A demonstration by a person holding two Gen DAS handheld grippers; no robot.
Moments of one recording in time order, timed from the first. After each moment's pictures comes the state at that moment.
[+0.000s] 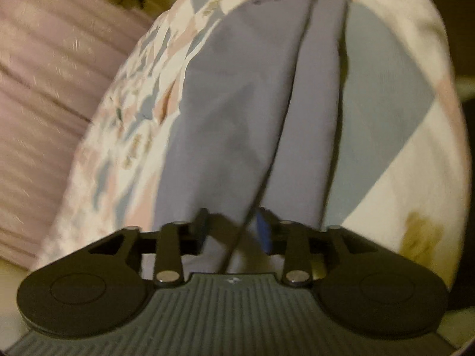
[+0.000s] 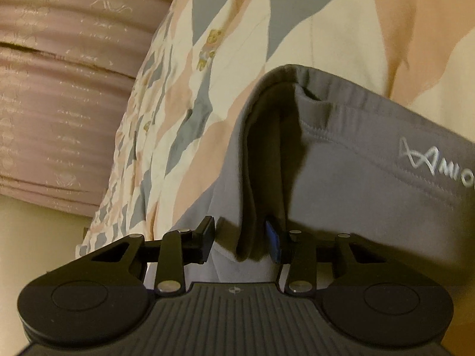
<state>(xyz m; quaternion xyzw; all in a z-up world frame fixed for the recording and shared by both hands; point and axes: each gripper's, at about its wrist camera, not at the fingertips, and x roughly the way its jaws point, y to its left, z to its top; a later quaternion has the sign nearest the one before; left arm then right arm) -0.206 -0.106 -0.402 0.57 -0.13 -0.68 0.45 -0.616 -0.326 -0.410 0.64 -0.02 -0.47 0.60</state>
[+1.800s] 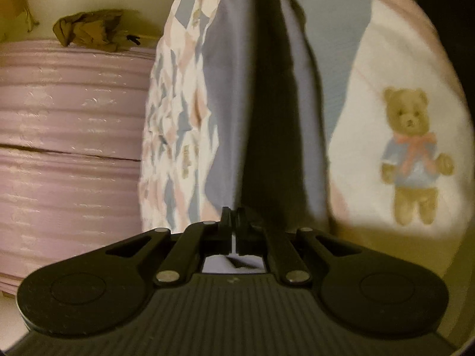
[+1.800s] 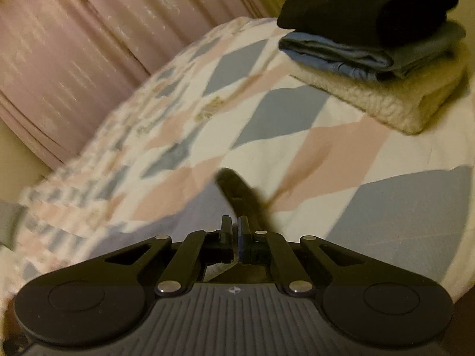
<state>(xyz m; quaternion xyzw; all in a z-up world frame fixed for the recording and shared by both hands) -0.179 -0.033 -0.409 0.61 -0.29 -0.60 0.43 -0.707 -0.242 -0.323 0.46 0.12 -0.57 0.67</state>
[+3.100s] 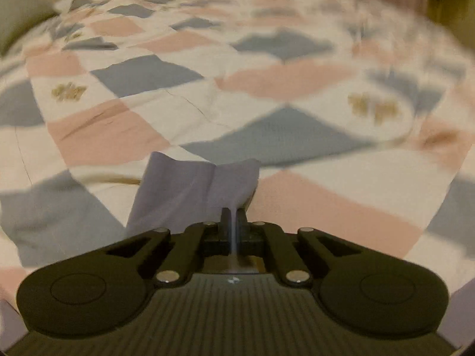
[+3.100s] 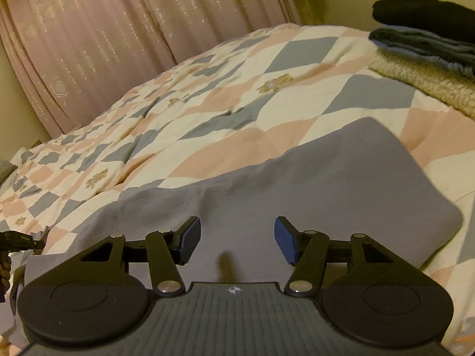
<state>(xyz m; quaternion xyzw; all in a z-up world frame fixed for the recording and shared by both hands) -0.007 -0.292 -0.357 0.25 0.34 -0.50 0.75 -0.540 -0.233 -0.356 0.37 0.13 -0.58 0.72</state>
